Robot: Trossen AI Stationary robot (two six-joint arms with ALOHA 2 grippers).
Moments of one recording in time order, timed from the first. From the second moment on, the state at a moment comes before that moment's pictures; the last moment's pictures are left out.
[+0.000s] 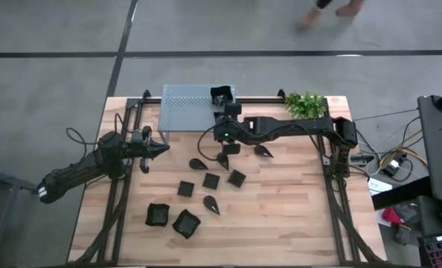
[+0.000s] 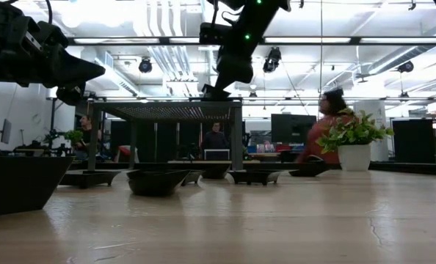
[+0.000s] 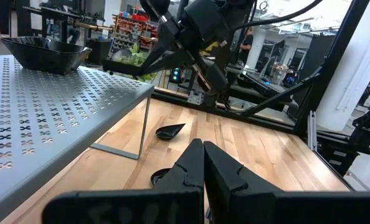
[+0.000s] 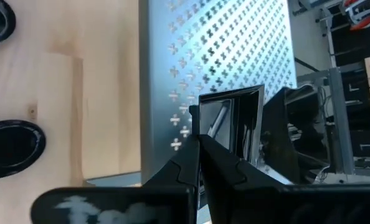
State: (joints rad) left arm 0.45 0.04 0.05 -0.06 0.35 -0.22; right arm -0.10 1.89 1.60 -0.61 0.55 -0.40
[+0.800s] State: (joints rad) left arm 0.45 0.04 0.05 -0.06 0.35 -0.22; right arm -0.10 1.88 1.60 -0.62 0.56 -0.40
